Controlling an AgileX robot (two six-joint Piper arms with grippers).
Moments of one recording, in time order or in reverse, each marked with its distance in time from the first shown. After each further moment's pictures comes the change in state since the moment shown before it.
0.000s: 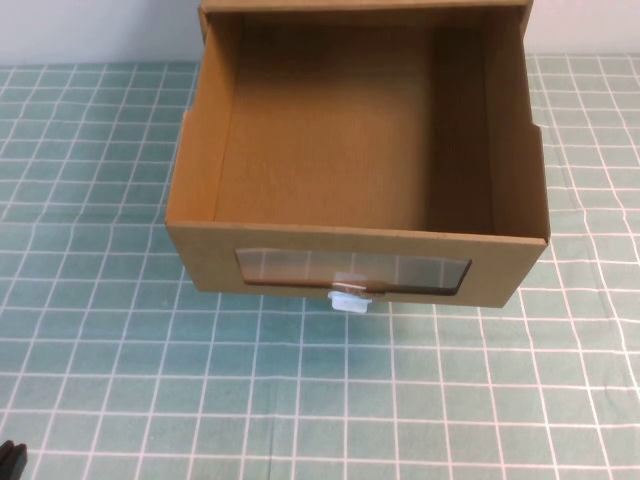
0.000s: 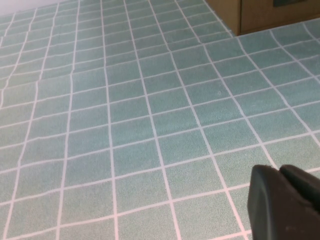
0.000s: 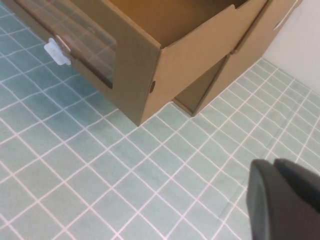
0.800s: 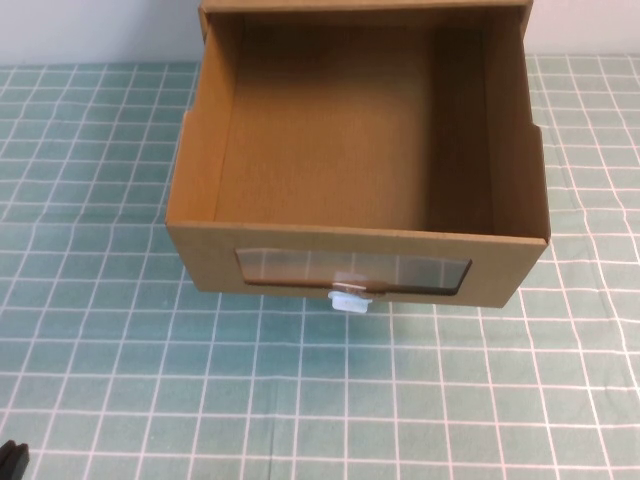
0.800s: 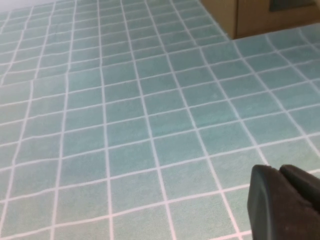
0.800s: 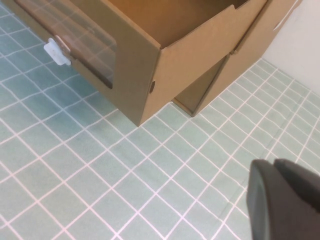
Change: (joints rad) right arm 0.000 0.000 0.000 -0.002 0.000 0.000; left arm 0.000 0.000 0.000 -0.027 -0.002 0.003
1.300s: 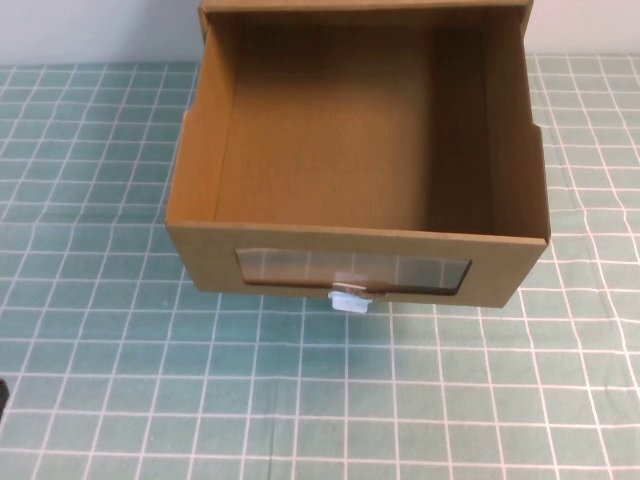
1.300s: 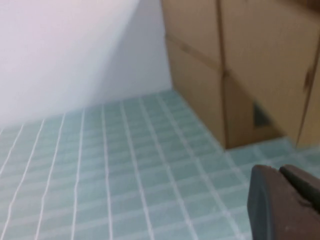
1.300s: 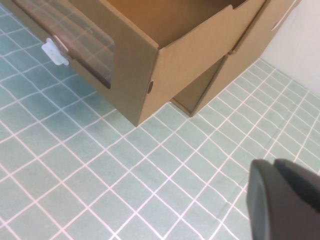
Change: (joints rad) right arm 0.000 0.000 0.000 -0.003 0.002 0.000; left arm -0.081 0.088 -0.092 -0.072 -0.255 0.085
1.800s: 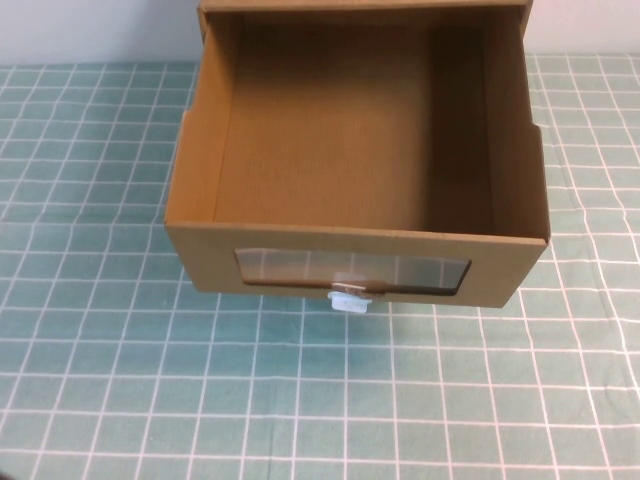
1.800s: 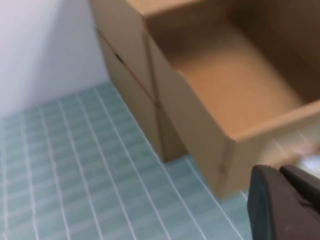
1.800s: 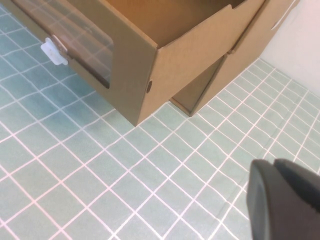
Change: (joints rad) right arm 0.000 0.000 0.000 0.000 0.000 0.000; left arm -0.030 0.382 -0.746 -0.037 0.621 0.000
